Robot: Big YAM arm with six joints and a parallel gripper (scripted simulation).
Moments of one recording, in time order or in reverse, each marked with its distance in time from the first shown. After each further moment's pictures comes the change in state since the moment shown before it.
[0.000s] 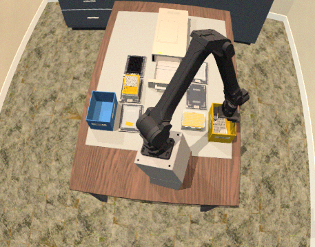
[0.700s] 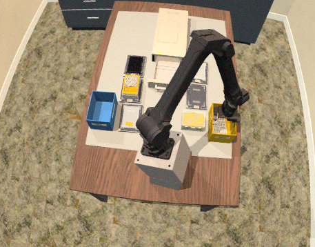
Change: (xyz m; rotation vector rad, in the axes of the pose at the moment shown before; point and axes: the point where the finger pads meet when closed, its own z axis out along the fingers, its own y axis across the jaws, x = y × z) arm 0.000 0.000 0.000 0.000 0.000 0.000
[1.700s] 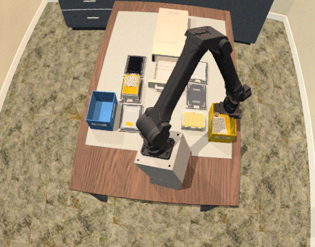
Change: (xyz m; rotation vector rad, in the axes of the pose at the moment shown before) arm -0.004 0.000 -0.035 0.003 -0.006 -0.006
